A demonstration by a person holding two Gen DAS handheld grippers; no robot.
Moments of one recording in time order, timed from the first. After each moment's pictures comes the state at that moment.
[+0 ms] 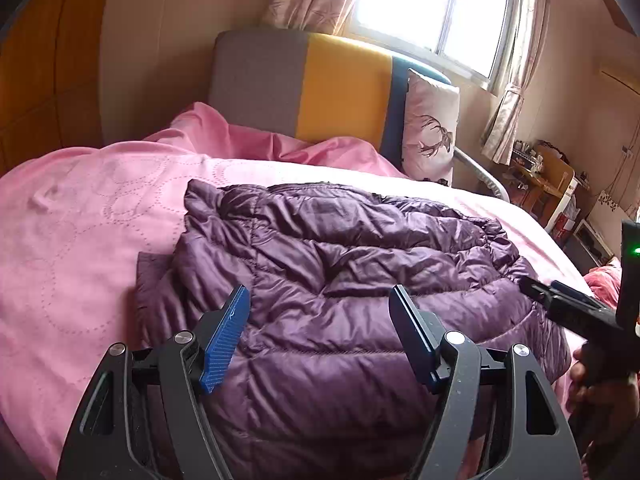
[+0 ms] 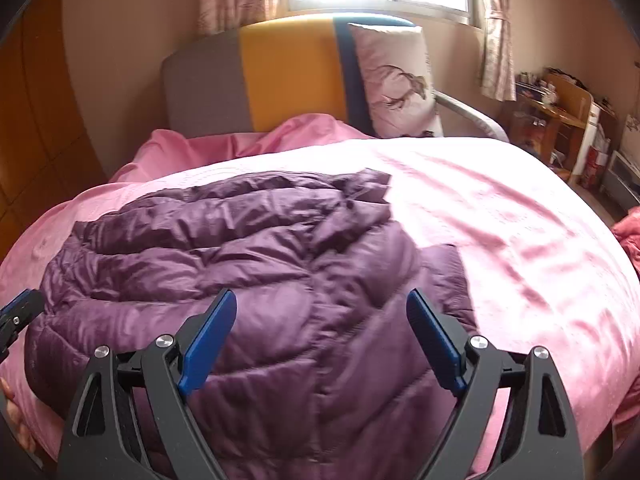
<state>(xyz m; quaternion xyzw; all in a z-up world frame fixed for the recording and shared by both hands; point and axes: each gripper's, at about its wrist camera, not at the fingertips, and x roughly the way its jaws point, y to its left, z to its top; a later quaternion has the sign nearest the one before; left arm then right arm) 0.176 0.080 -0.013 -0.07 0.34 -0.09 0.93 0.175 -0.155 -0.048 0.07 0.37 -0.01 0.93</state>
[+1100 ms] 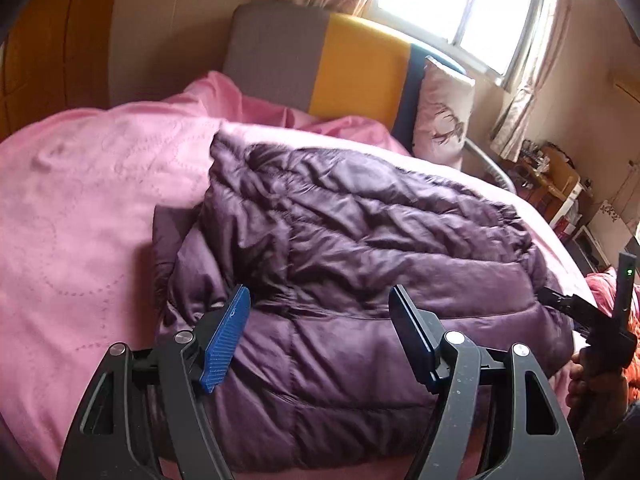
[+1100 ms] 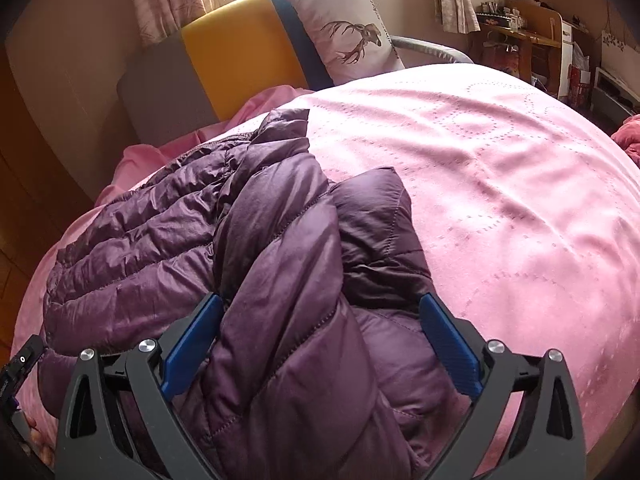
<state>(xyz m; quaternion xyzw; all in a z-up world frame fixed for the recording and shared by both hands) 0.166 0.104 -0.033 -0.09 0.37 -0.08 0.92 0.149 -0.218 -0.084 0.18 0.41 -0.02 0.89</state>
